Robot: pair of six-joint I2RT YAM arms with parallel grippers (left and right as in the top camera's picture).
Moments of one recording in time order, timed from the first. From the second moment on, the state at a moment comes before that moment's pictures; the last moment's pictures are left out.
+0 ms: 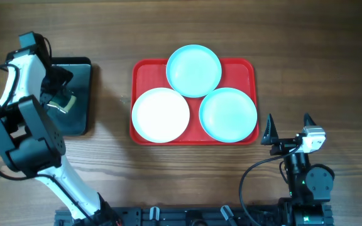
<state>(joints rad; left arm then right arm) 0.34 2.08 1.56 -0.93 -0.23 -0.73 0.00 0.01 0.01 0.00 -0.04 0.08</state>
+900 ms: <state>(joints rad) 0.45 2.16 1.57 -0.90 -0.01 -0.65 0.00 0.01 0.01 0.00 -0.04 0.08</state>
